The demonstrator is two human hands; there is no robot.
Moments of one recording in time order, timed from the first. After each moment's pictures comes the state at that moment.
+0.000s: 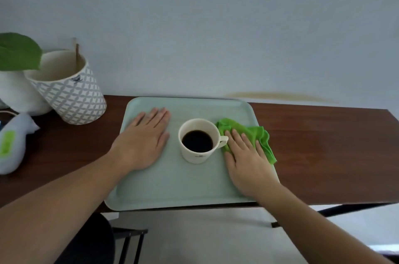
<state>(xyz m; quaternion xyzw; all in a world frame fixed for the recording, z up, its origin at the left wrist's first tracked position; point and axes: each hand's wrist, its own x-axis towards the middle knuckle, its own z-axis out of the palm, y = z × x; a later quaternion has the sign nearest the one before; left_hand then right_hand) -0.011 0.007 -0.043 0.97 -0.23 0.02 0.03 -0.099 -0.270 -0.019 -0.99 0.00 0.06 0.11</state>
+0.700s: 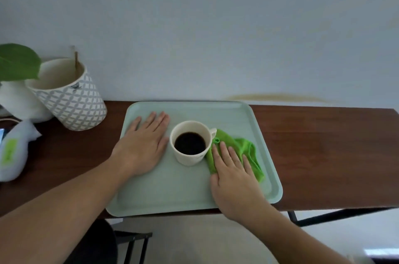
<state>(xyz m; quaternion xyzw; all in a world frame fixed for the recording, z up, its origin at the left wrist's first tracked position) -0.014 0.002 -0.035 0.98 -0.21 -0.01 0.01 -0.126 -0.230 -0.011 -0.99 -0.03 0.09 0.10</state>
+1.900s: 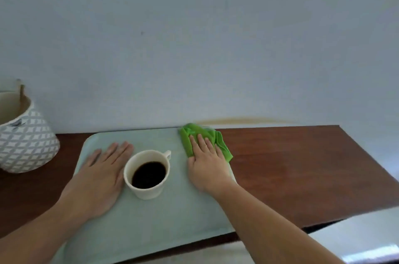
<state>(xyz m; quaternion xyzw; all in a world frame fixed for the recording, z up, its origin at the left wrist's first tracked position) -0.006 0.007 -0.047 0.98 -0.21 0.03 0.01 -0.021 -0.273 -0.021 -0.99 0.02 0.03 0.11</state>
